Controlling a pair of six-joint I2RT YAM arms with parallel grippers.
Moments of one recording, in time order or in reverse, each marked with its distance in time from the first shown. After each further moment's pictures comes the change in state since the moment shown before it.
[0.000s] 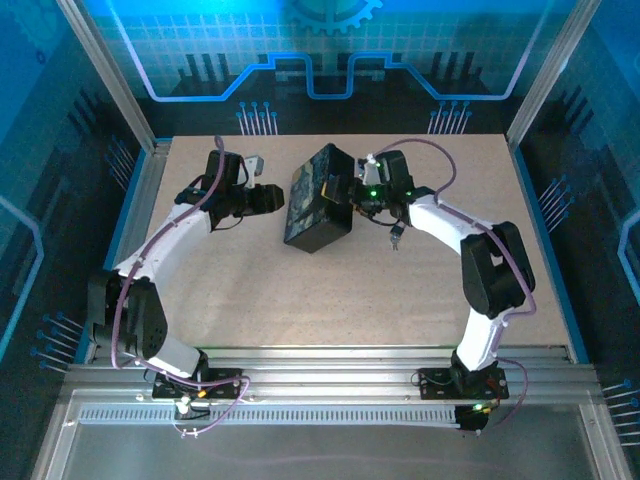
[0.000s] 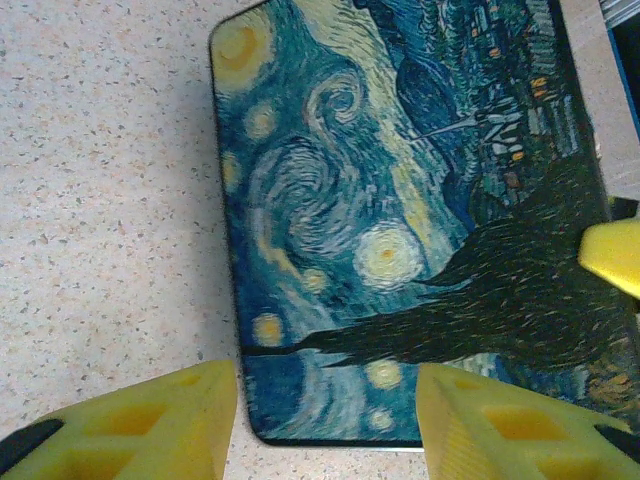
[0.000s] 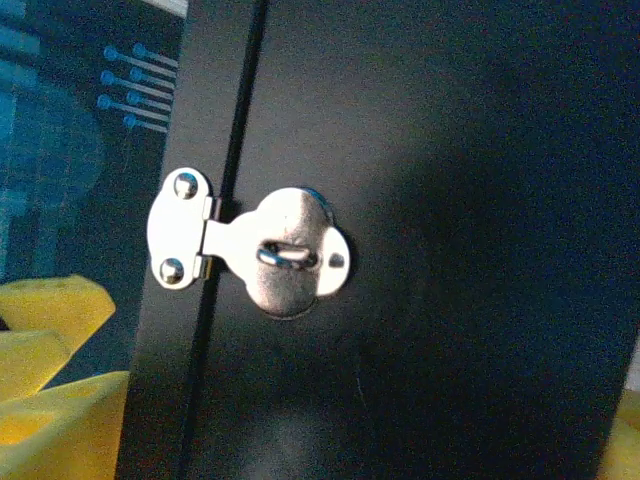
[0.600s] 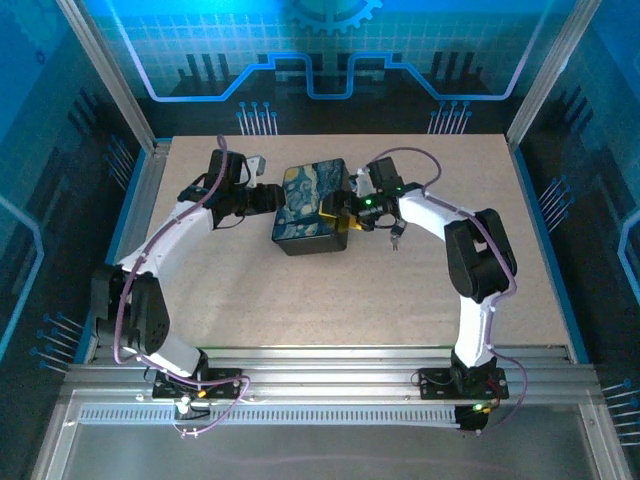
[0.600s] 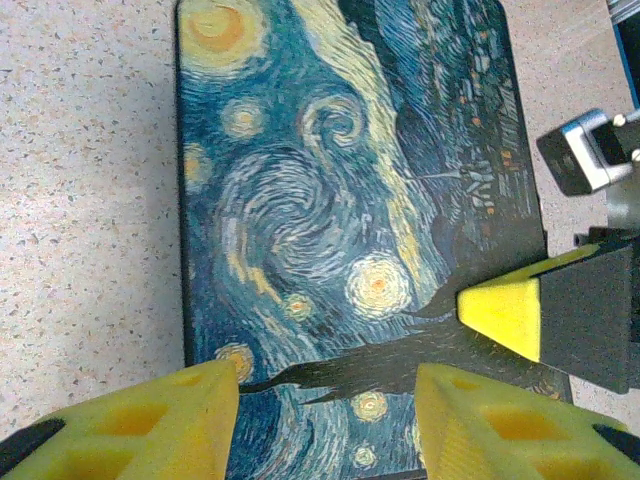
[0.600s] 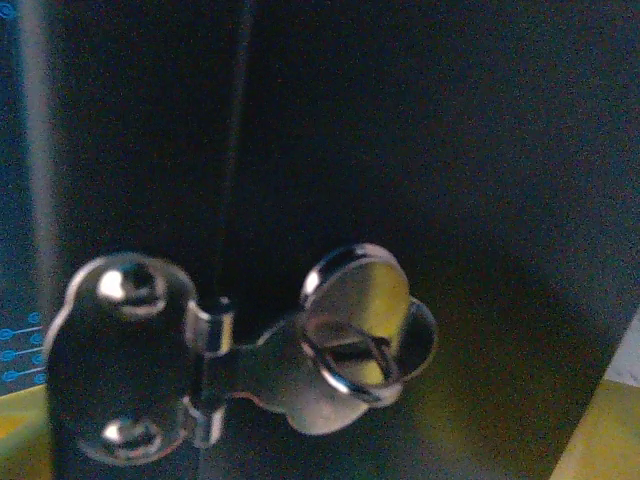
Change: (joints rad) left arm -0.003 0.029 0.016 -0.002 0.003 -0.008; right arm 0.006 0.156 0.141 -0.261 -0.036 -0.156
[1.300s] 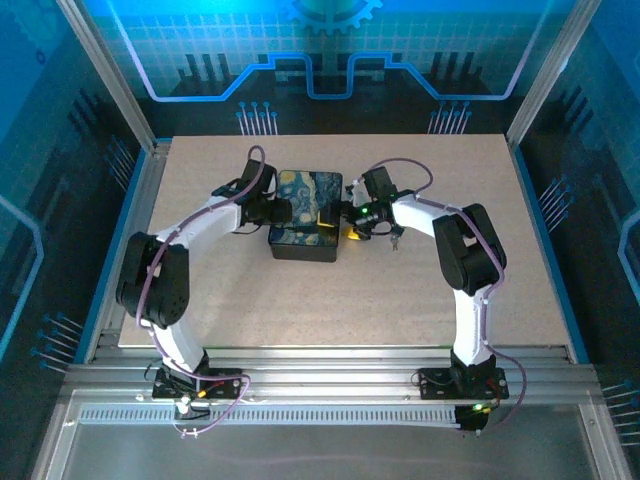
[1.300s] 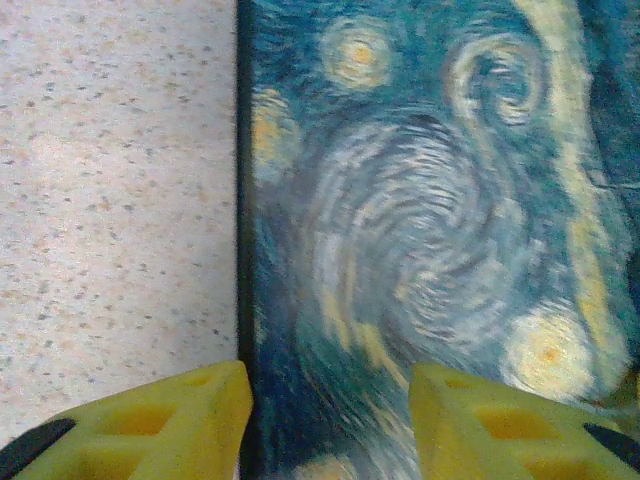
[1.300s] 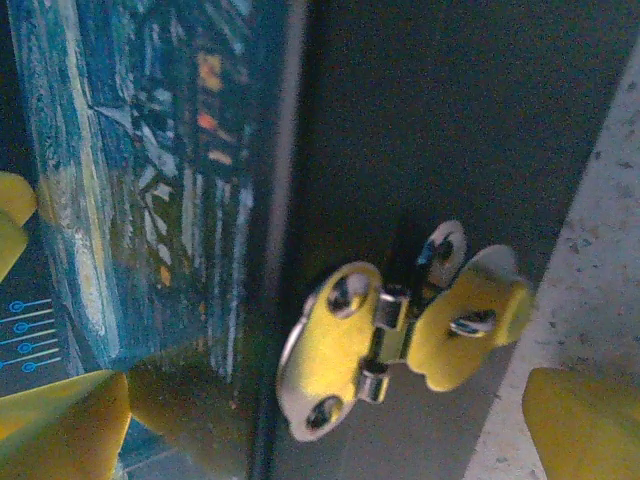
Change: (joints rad) left arm -0.100 0.216 0.043 -0.016 -0.318 0.020; right arm 0.000 0.068 -0.057 0.072 -0.042 0.014
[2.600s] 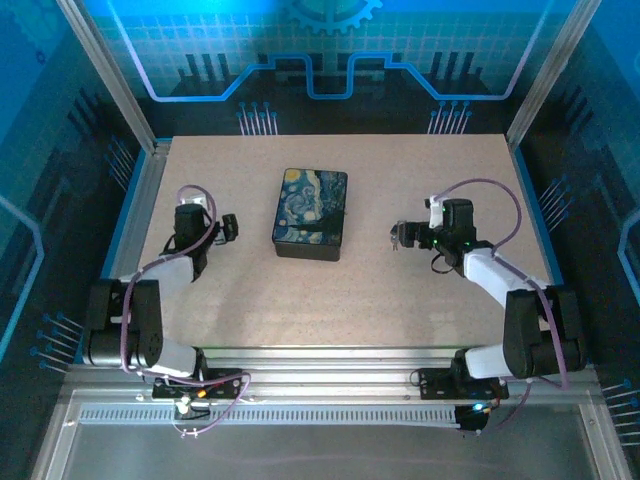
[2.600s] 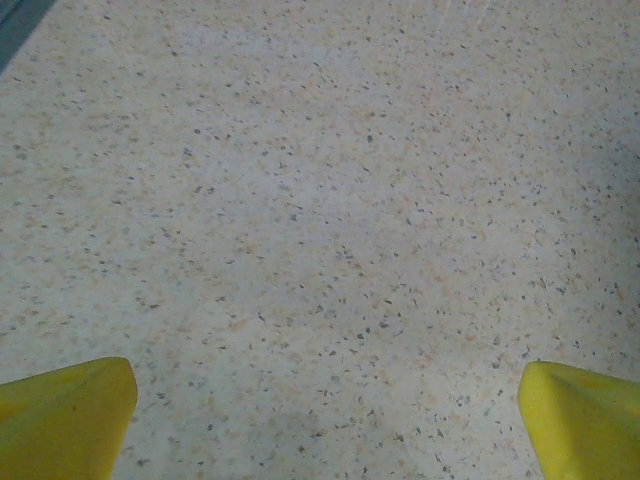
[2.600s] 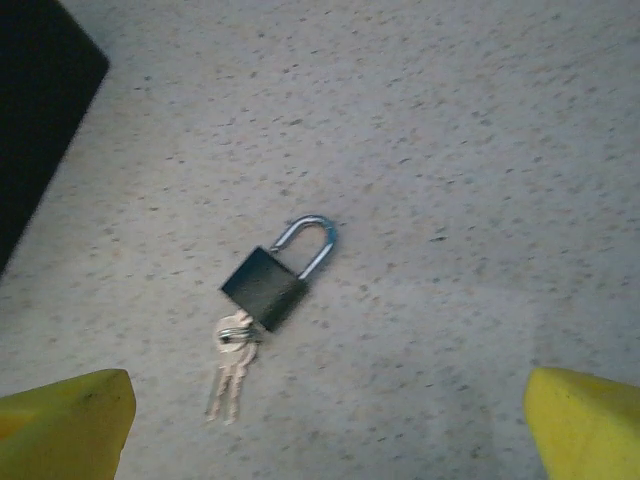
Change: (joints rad) left arm 0.356 -0.311 -0.684 0.755 -0.106 0.185; right arm -0.303 -0.674 -0.702 0.294 0.584 -0.520
